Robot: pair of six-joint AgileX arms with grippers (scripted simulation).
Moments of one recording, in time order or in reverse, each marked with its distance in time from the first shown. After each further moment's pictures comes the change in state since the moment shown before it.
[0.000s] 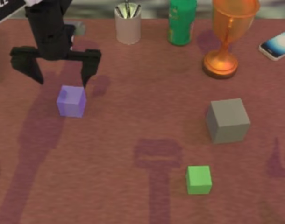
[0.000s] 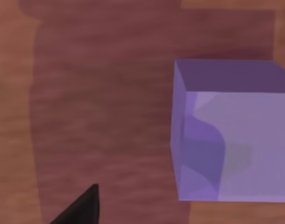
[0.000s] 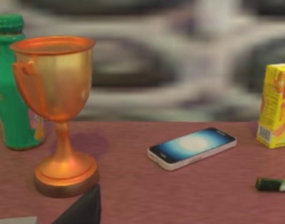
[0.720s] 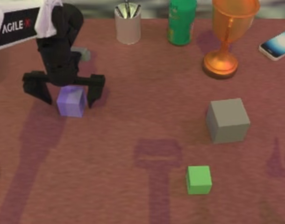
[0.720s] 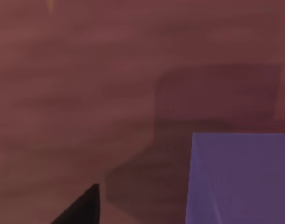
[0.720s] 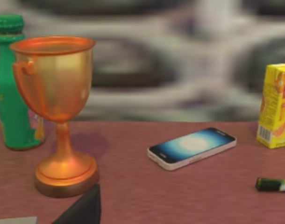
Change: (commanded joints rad) left arm 0.001 0.067 -0.197 0.268 0.001 0.002; right arm 0.000 0.000 0.000 0.000 0.000 0.000
